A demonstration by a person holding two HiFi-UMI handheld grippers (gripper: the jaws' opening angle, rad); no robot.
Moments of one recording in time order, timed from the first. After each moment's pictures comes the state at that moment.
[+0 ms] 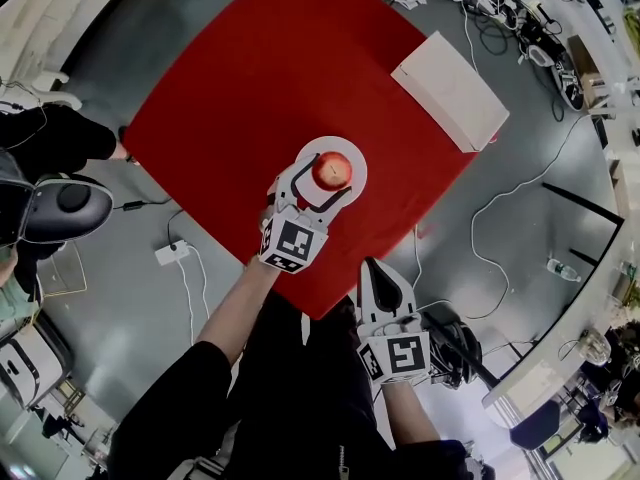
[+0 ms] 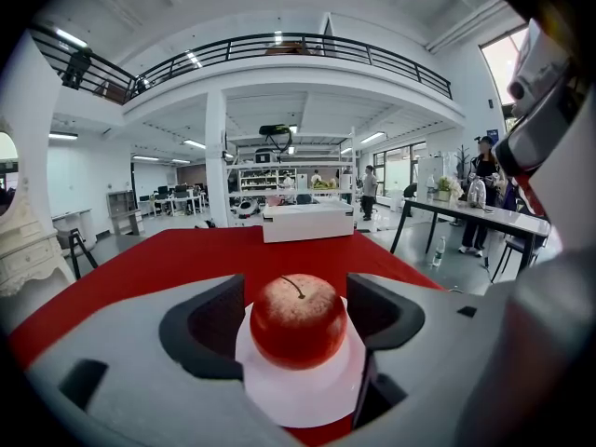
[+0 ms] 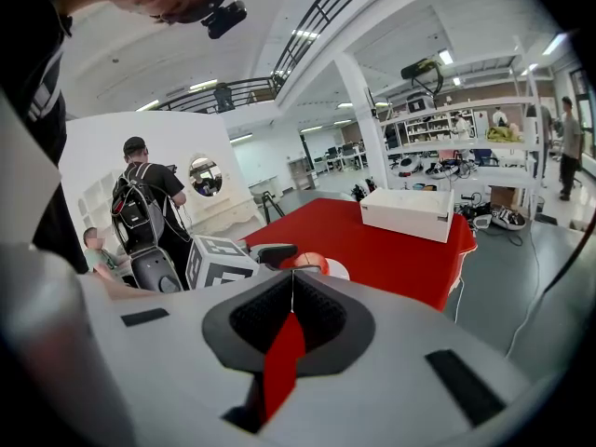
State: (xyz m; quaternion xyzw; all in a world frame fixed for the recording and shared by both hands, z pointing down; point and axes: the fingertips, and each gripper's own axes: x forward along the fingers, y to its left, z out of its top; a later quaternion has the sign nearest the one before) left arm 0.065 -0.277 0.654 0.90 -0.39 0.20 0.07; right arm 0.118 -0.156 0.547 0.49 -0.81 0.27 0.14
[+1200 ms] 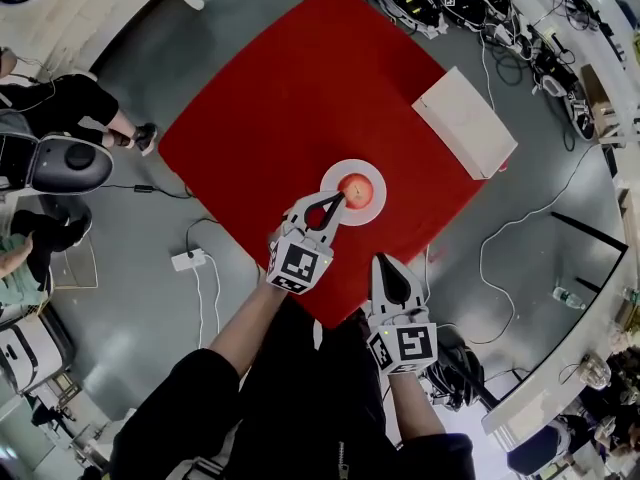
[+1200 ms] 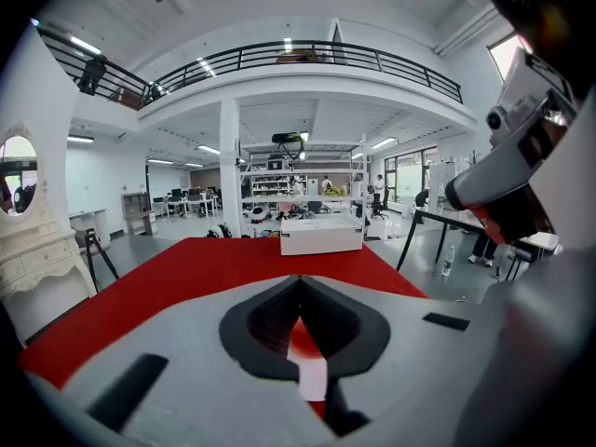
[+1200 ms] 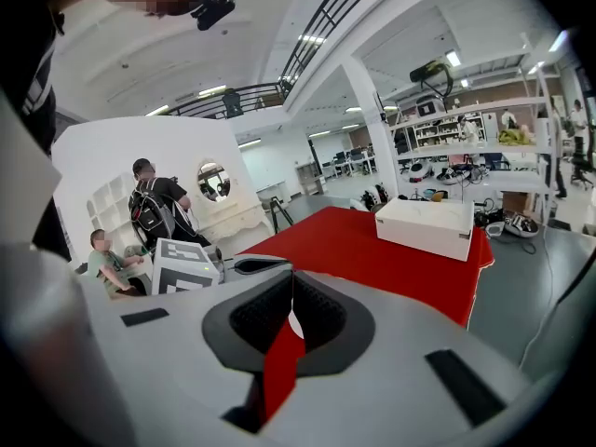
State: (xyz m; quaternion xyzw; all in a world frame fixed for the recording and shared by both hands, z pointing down) left arm 0.029 -0.262 0.610 0.88 -0.42 0.18 0.08; right arm 0.098 -0.183 0.530 0.47 -0.83 0.26 0.13
